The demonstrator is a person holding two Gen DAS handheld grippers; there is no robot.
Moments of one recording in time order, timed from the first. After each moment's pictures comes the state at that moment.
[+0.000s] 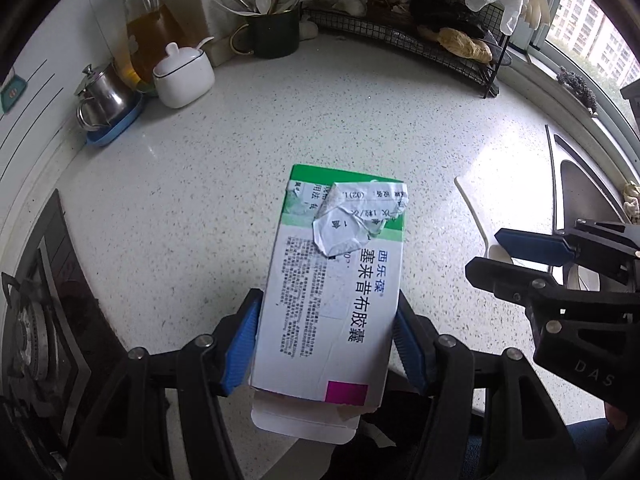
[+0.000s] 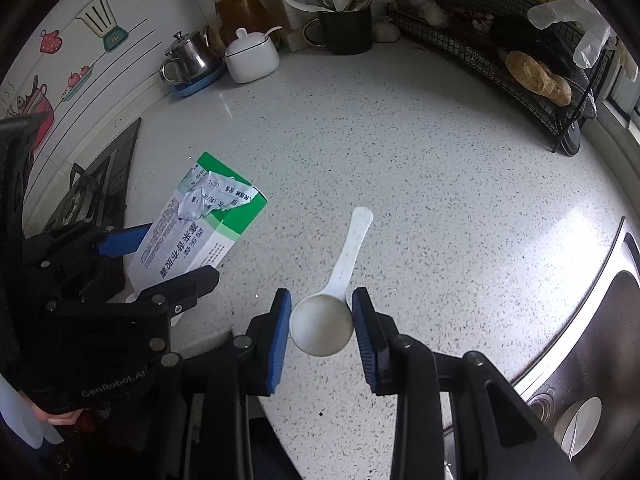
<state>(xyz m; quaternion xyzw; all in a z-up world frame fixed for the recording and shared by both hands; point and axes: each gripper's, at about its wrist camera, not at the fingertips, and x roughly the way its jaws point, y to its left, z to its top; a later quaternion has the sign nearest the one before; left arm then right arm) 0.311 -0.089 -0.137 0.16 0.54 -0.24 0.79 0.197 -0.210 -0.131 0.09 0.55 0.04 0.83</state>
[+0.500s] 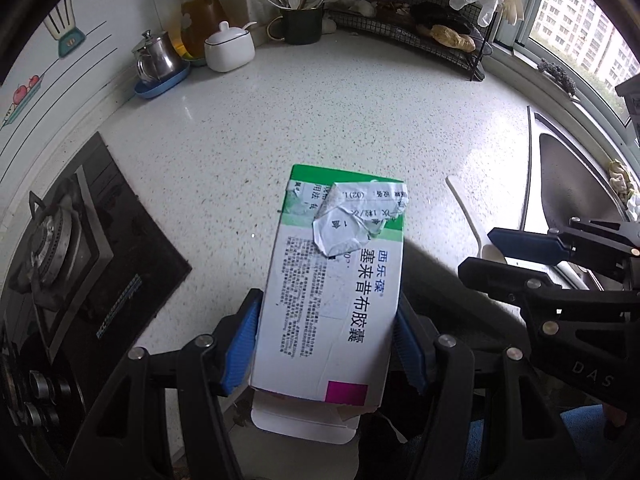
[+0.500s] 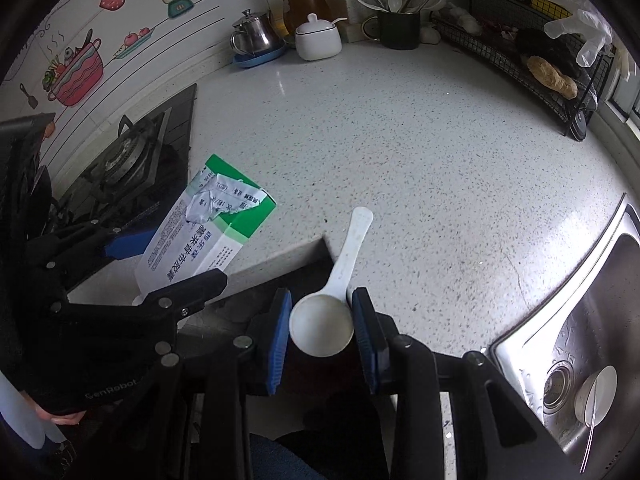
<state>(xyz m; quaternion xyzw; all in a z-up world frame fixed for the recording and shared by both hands) 0.208 -0.012 -0.123 0.15 0.53 -0.22 0.81 0.118 -0.133 -0.120 0.07 0.53 0.07 0.84</state>
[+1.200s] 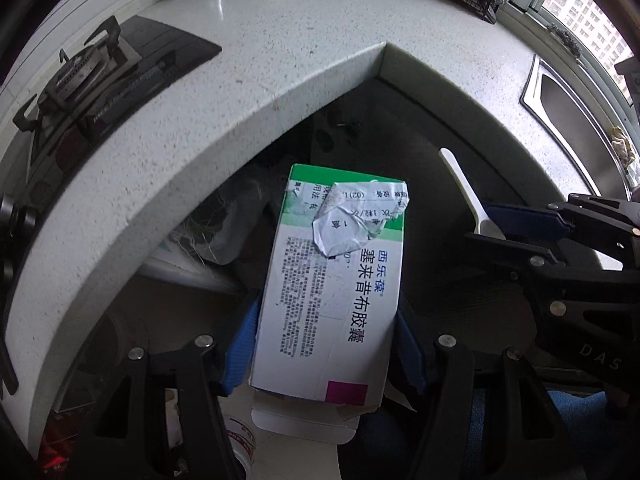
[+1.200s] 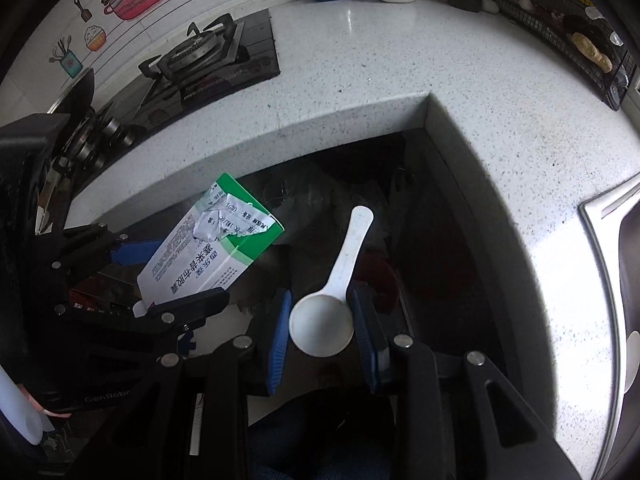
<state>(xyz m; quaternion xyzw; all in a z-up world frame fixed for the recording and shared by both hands) 0.078 0.065 -0.199 0.10 0.60 -0.18 0.77 0.038 -0.054 -0.188 0.03 0.57 0.14 0.81</state>
